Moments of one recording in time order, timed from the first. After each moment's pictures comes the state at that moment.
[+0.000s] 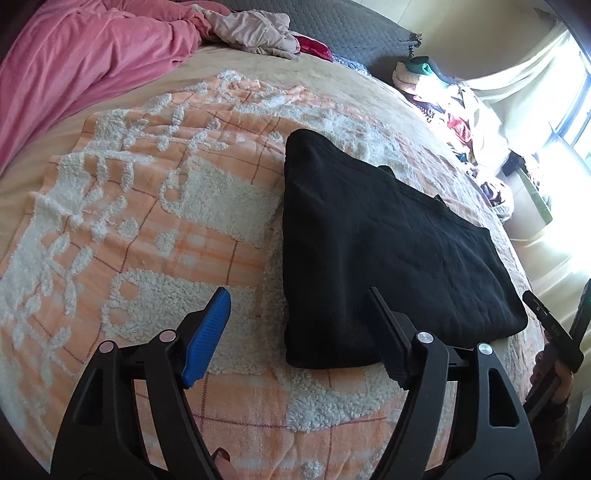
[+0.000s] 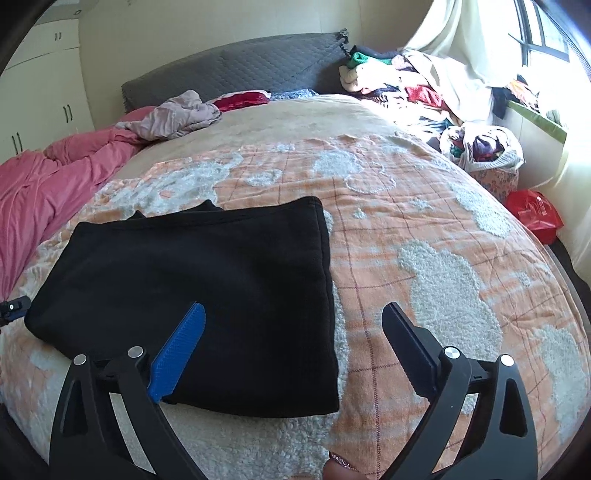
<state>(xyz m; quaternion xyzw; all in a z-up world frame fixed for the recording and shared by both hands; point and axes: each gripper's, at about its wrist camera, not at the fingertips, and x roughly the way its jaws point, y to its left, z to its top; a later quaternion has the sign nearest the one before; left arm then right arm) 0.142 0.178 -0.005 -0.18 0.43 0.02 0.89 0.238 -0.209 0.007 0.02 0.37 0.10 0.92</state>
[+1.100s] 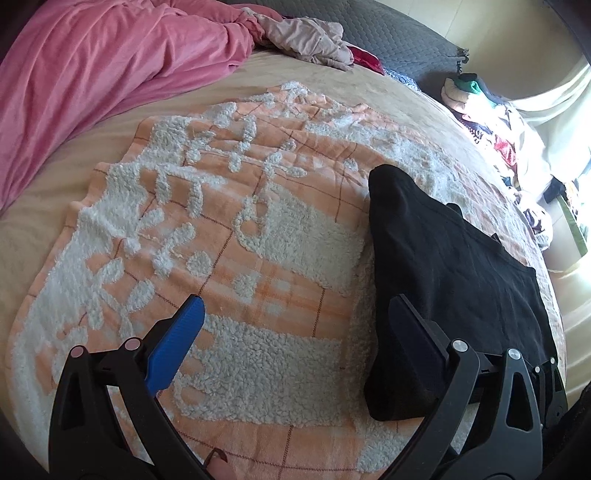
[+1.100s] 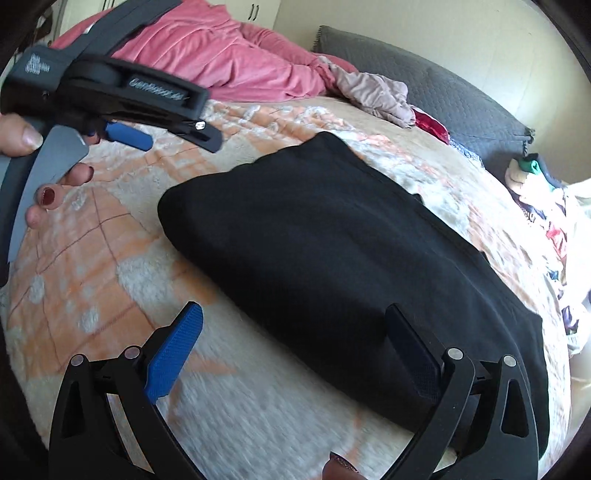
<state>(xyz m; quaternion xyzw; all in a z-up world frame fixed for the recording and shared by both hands) 0.161 0.227 -0.007 -0.18 0.43 0.11 0.88 0.167 0.089 -0.022 -0.25 0.32 0.32 0.85</state>
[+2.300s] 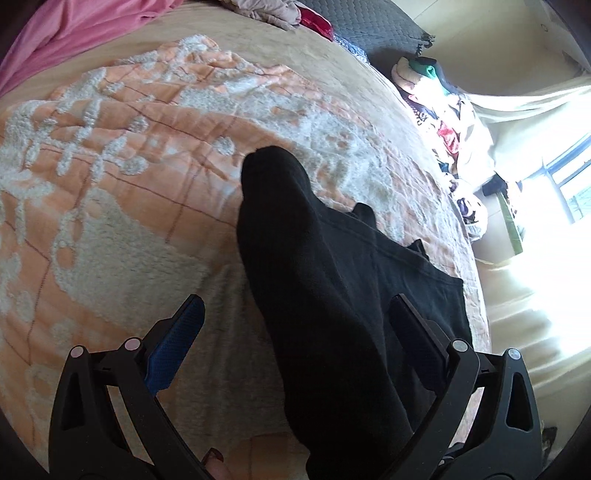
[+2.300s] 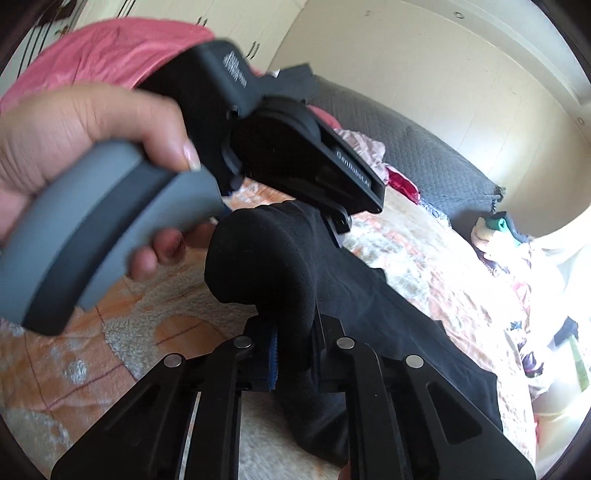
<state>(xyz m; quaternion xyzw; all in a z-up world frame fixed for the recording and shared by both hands) 0.251 0.178 -0.008 -0.28 0.47 -0.04 0.84 0.168 0.084 0.006 -0.27 0.20 0.29 0.90</state>
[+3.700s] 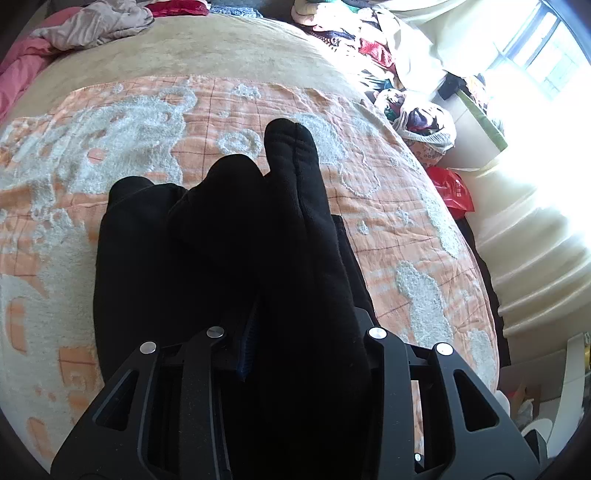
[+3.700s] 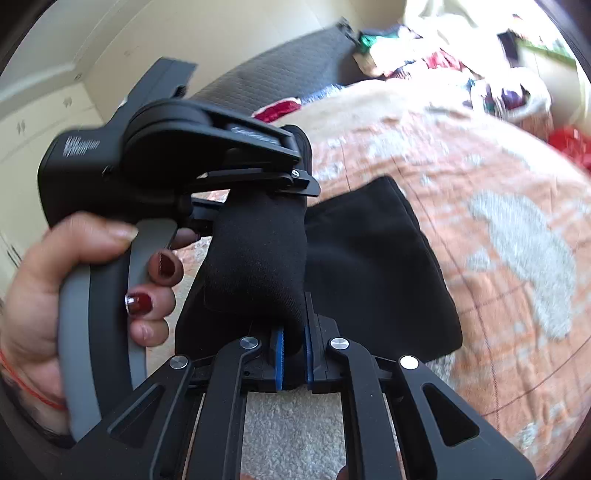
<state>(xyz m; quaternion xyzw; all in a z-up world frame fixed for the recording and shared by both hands) 0.319 -0.104 0.015 -0.12 0.51 -0.13 0.84 0.207 -0.206 0.010 0.20 0.37 0.19 0.89</state>
